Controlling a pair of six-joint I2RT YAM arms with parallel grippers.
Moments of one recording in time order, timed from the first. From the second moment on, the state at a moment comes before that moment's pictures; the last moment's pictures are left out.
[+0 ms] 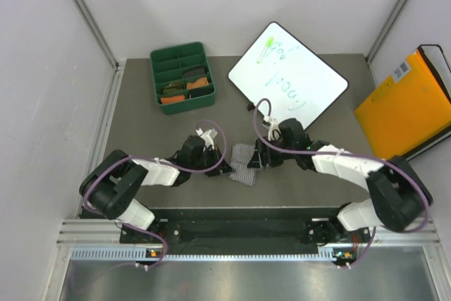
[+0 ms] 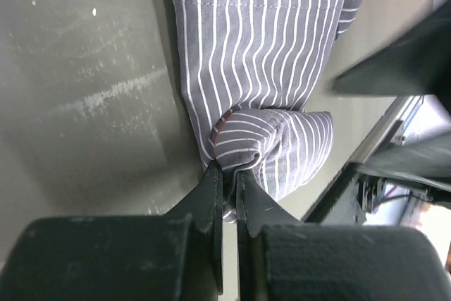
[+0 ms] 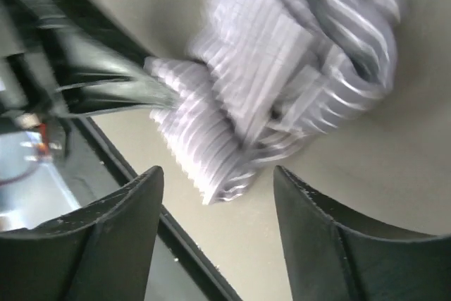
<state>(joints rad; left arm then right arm) -0.63 1.53 0.41 0.51 0.39 -0.84 0.58 1.44 0.62 0.01 -0.50 0.50</state>
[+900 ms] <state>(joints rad) -0.52 1.51 0.56 -0.12 0.70 -0.65 1.29 1.50 0.67 0.03 0.18 -0.03</state>
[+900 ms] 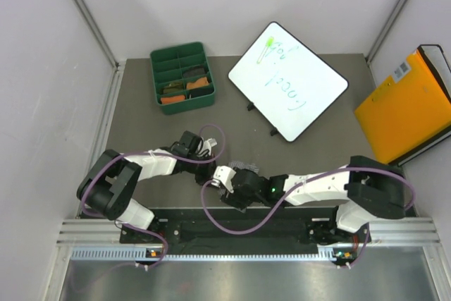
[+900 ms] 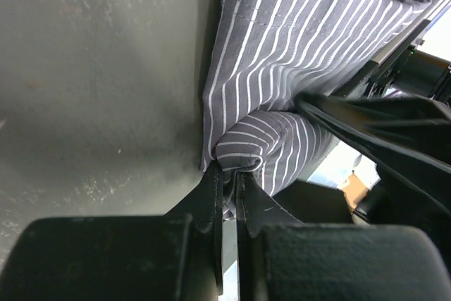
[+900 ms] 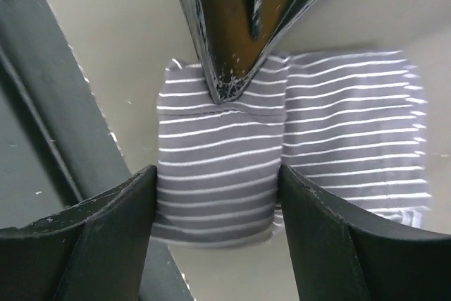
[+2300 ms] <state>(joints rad) -0.57 1.17 0.22 0.49 0.56 -0.66 0.66 2.01 0.93 -0.02 -1.18 0.30</state>
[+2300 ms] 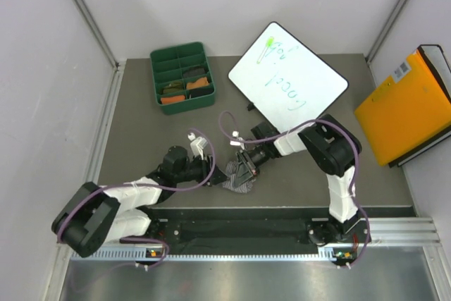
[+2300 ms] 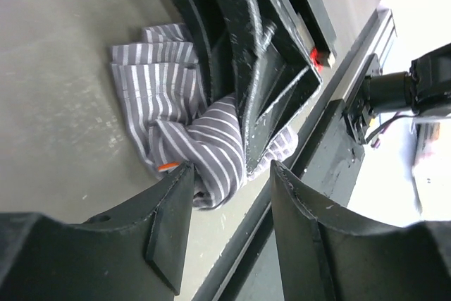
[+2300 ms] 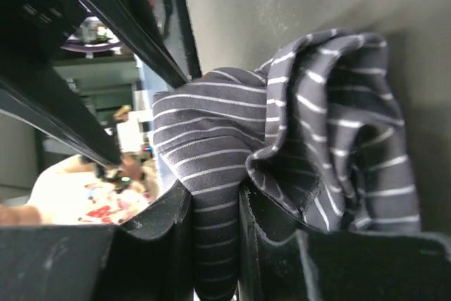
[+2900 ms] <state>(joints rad) -0.63 1.47 0.39 0.51 0.47 -0.73 0.60 1.90 0.93 -0.13 -1.13 0.30</state>
